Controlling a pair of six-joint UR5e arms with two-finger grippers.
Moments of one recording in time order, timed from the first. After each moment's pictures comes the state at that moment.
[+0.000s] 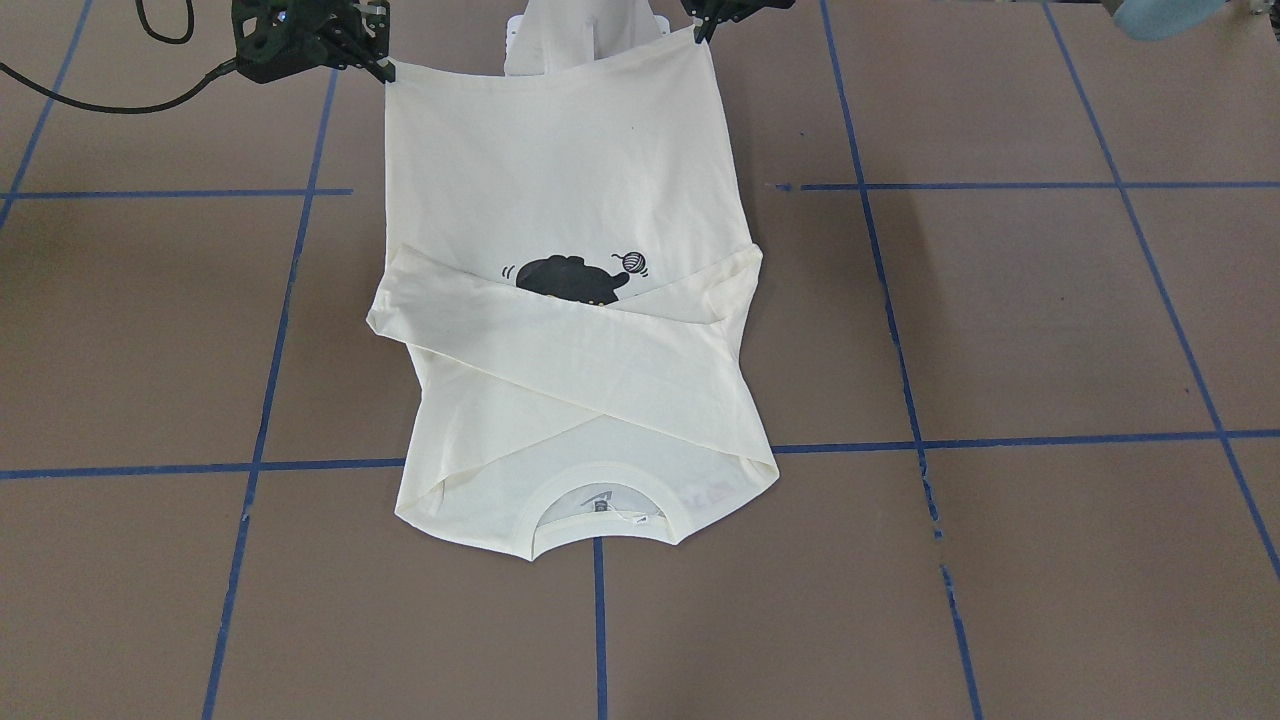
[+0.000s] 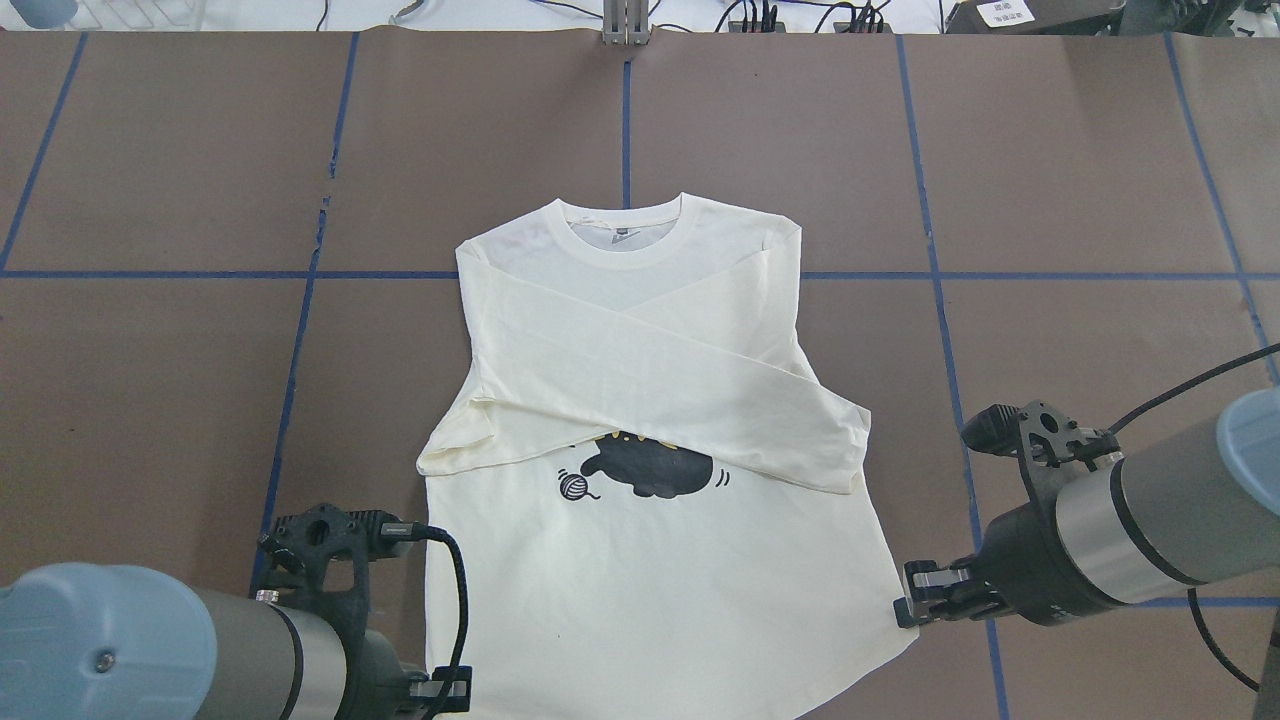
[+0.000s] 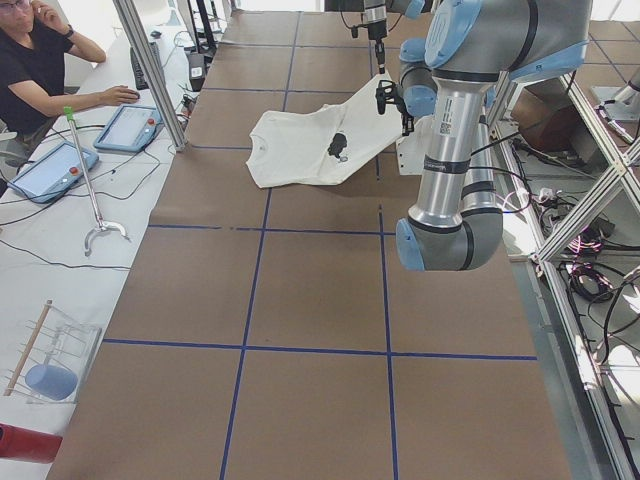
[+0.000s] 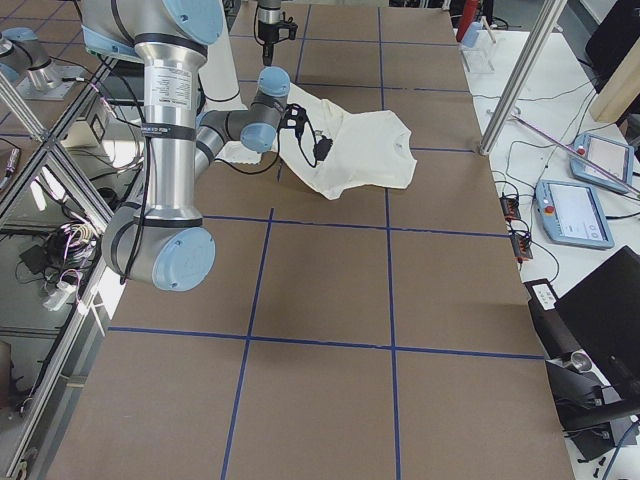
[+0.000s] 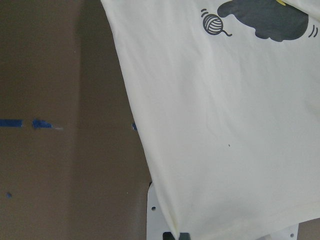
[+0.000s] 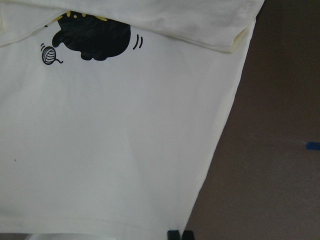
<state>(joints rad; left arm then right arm) -0.13 -1.92 -2.43 -1.34 -1.78 -1.53 0.43 -1.63 2.36 -1.24 2.15 1.40</state>
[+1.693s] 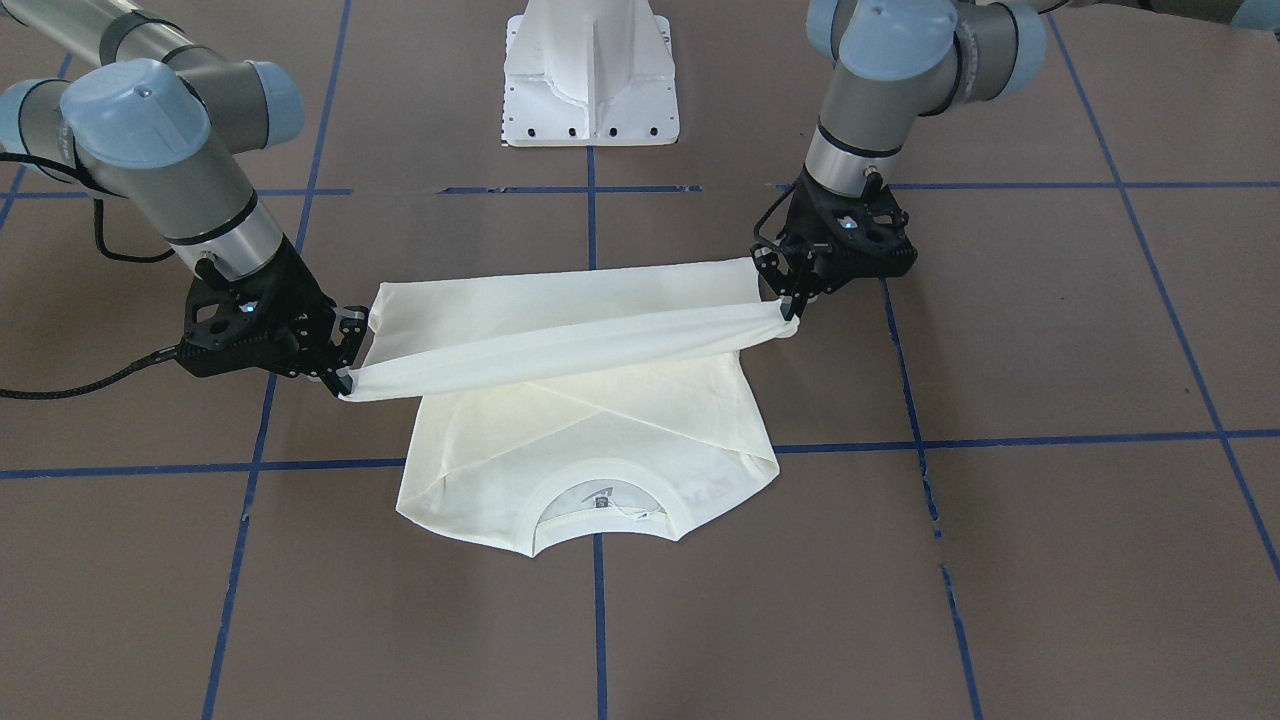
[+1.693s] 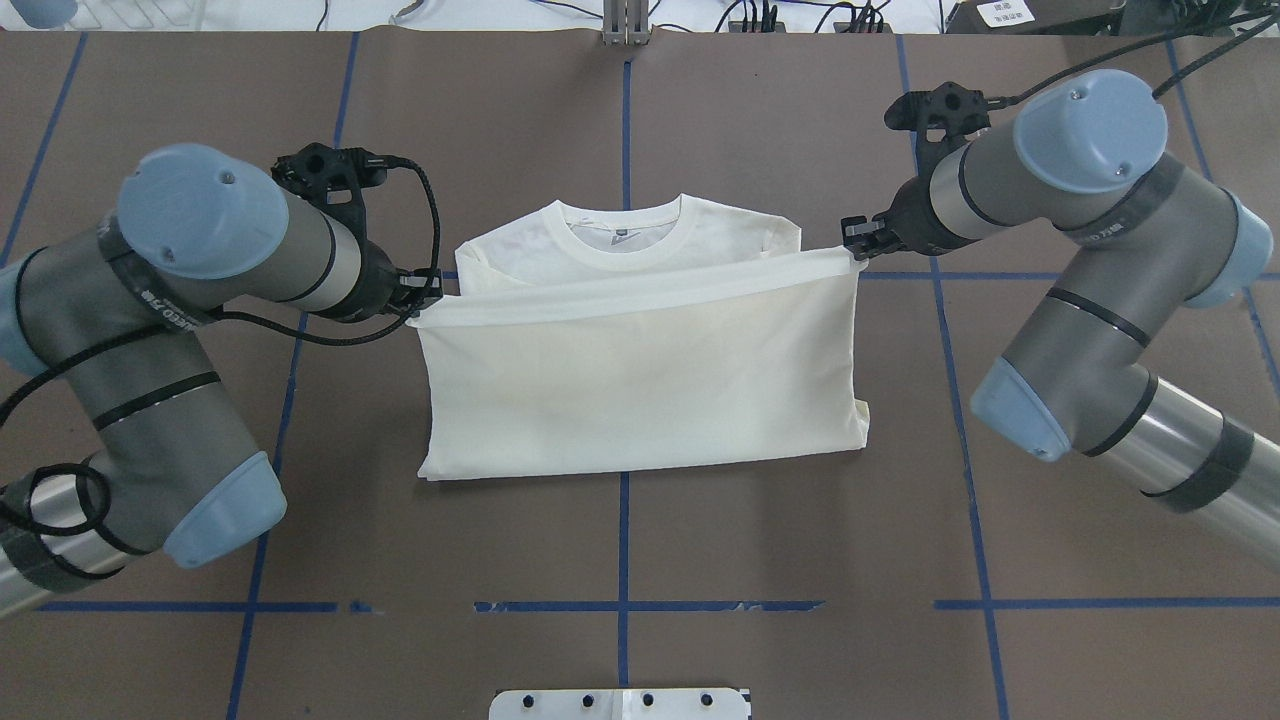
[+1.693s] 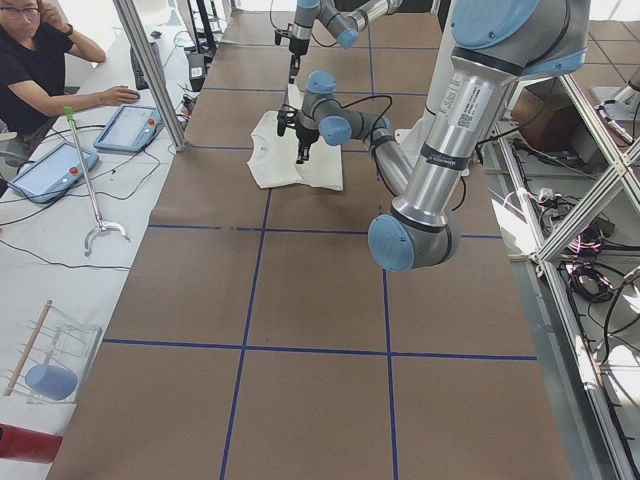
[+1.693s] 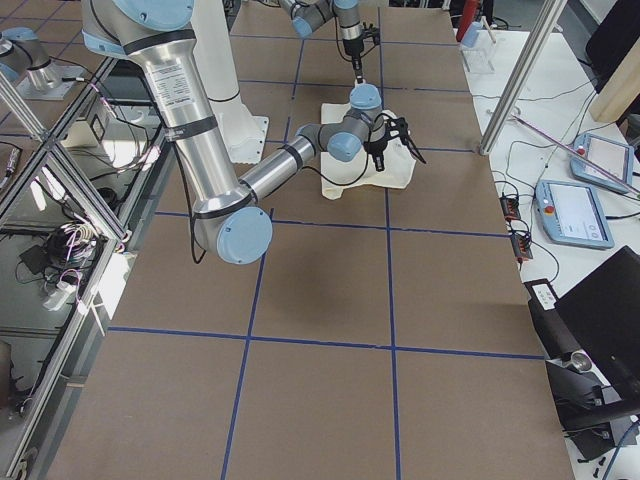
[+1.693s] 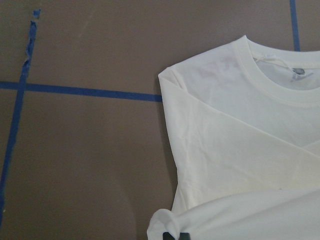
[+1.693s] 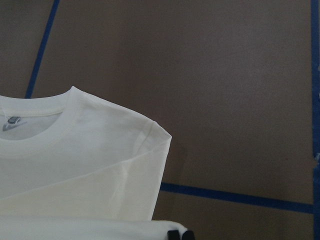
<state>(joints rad) -0.69 -2.03 -1.83 -1.73 -1.82 -1.21 0.81 -1.15 1.72 -1.24 1.96 0.95</state>
